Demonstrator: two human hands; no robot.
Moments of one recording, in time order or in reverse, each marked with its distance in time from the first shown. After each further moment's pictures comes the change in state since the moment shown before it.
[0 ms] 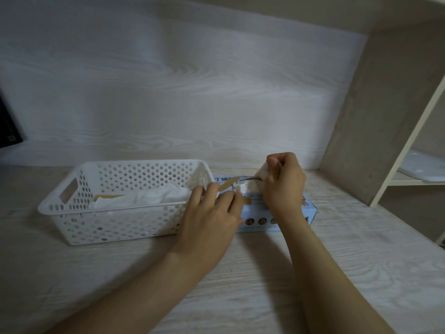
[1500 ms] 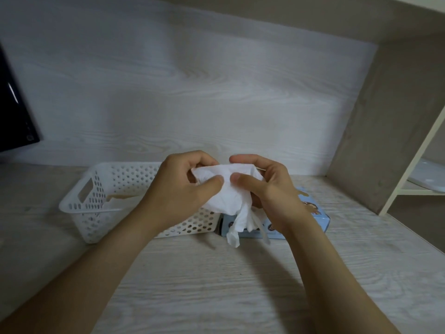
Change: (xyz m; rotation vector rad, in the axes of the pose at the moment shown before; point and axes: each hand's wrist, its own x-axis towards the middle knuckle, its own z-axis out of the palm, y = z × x) left_hand 0.020 -0.078 -0.072 -1.197 -0.005 -0.512; right_hand -0.023 -0.057 -0.014 0.734 -0.697 0.181
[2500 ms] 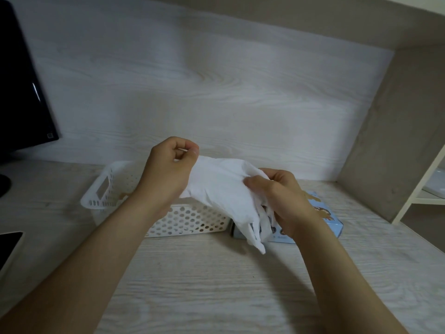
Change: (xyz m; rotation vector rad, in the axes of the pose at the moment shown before) left_hand 0.022 -0.029 -0.028 -0.159 0.331 -0.255; right_hand 0.008 0.004 0.005 -0.204 0.047 0.165
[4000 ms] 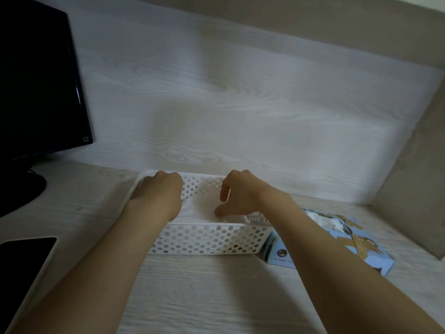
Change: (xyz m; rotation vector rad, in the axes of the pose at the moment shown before) left_hand 0.035 -0.033 -0.068 1.344 -0.358 -0.168; right_hand 0.100 -0.019 0.106 -1.176 -0.400 -0.074
